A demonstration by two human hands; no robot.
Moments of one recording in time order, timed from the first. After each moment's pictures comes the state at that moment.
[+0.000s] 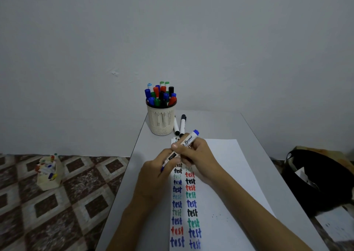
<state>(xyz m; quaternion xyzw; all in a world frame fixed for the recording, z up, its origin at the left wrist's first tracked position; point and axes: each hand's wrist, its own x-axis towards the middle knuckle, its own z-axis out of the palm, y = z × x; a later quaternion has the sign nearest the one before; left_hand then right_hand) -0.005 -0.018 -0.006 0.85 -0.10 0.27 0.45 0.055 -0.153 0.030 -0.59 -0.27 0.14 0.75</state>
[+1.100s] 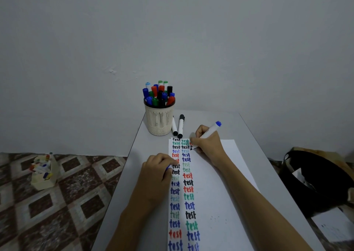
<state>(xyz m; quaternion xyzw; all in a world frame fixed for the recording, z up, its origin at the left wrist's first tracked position) 0.006 -0.015 -0.026 0.91 -0.07 0.27 0.30 0.127 -0.174 0.015 -0.75 -0.14 0.01 0.65</state>
